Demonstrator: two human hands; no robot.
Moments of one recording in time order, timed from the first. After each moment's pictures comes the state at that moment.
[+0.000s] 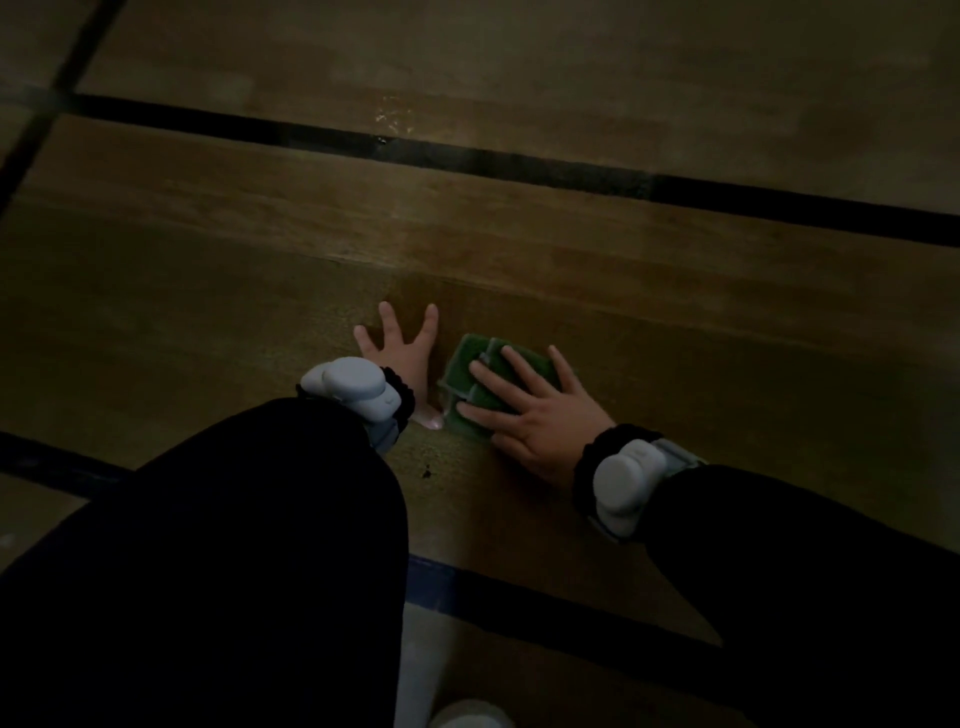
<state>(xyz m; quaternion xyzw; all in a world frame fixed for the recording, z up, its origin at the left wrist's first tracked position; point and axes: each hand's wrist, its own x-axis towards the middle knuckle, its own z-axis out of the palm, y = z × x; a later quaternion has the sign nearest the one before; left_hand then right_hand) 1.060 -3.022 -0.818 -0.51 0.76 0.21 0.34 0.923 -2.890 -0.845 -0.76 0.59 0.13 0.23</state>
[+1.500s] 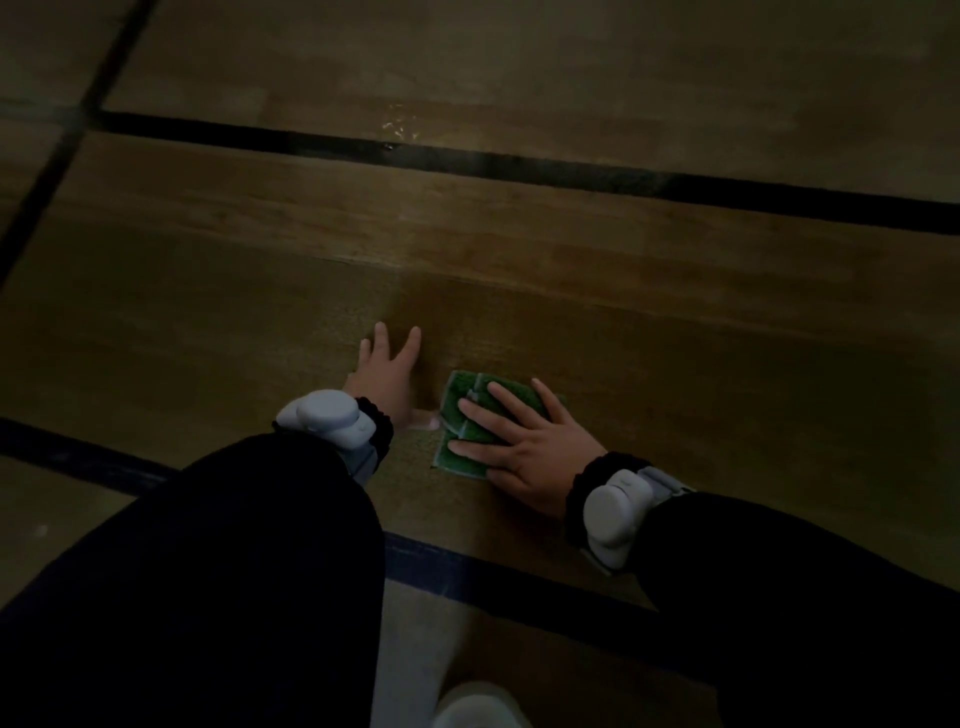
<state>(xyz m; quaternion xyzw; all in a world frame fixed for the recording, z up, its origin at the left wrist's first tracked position) 1.093 -3.015 -0.823 -0.51 0.77 0.22 0.31 0.944 -2.864 -0.853 -0.79 0.55 0.09 0.25</state>
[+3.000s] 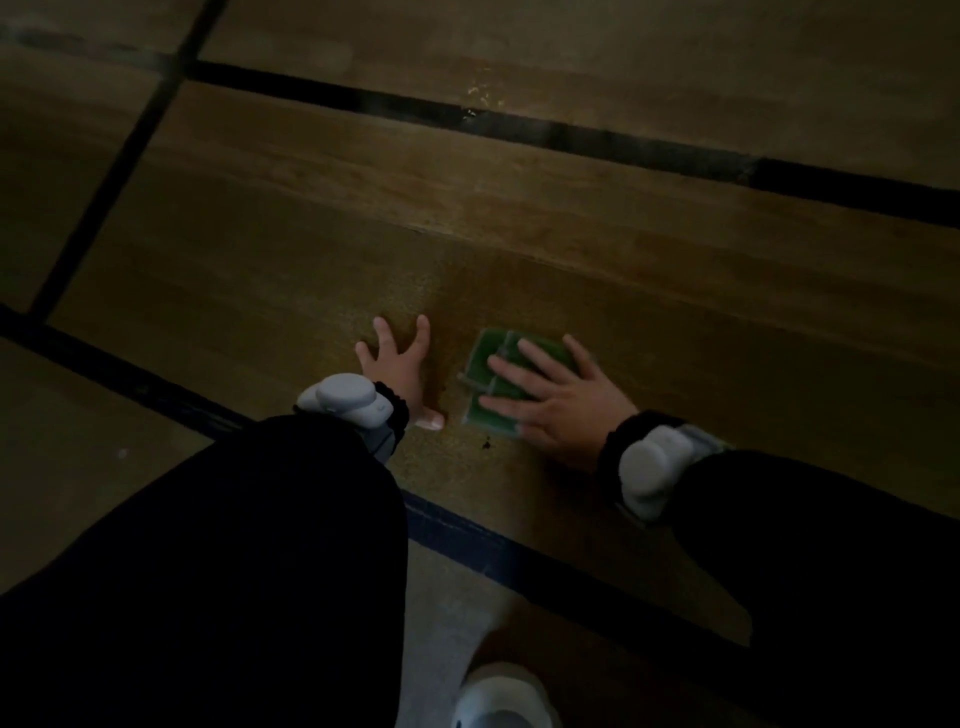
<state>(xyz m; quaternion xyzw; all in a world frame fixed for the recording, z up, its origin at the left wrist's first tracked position) 1.139 -3.012 -0.818 -0.59 0.70 0.24 0.33 0.952 -2.907 -0.843 -0.81 0.53 0.12 0.23</state>
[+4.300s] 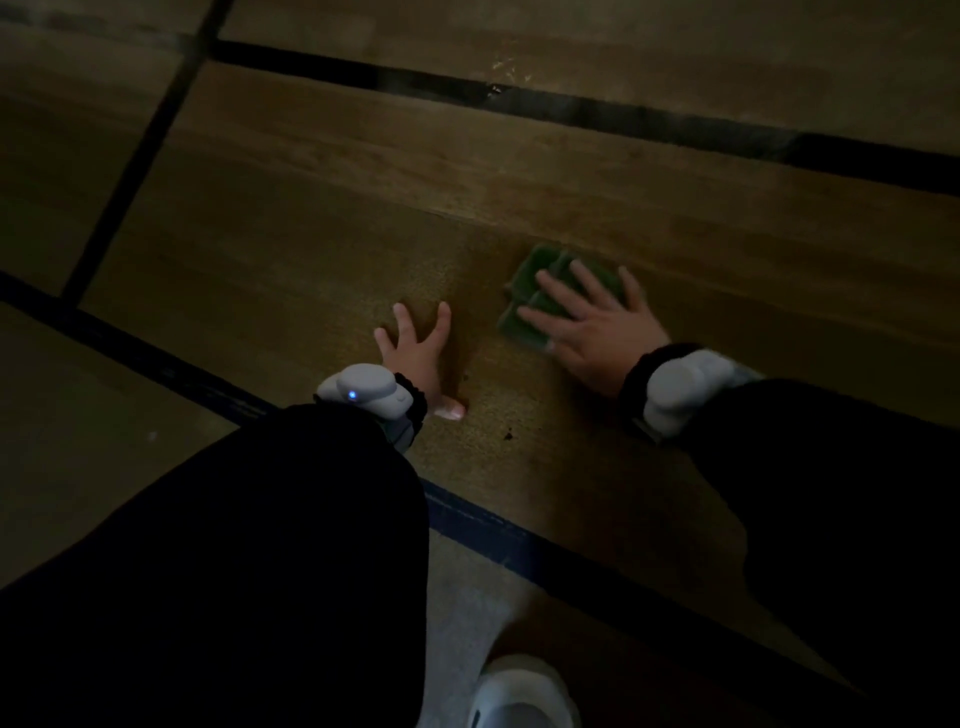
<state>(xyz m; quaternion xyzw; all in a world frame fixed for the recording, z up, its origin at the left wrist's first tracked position) 1.146 -3.014 -0.820 -0.60 0.70 0.26 0.30 0.932 -2.953 -0.840 -0.74 0.62 0.11 0.24</state>
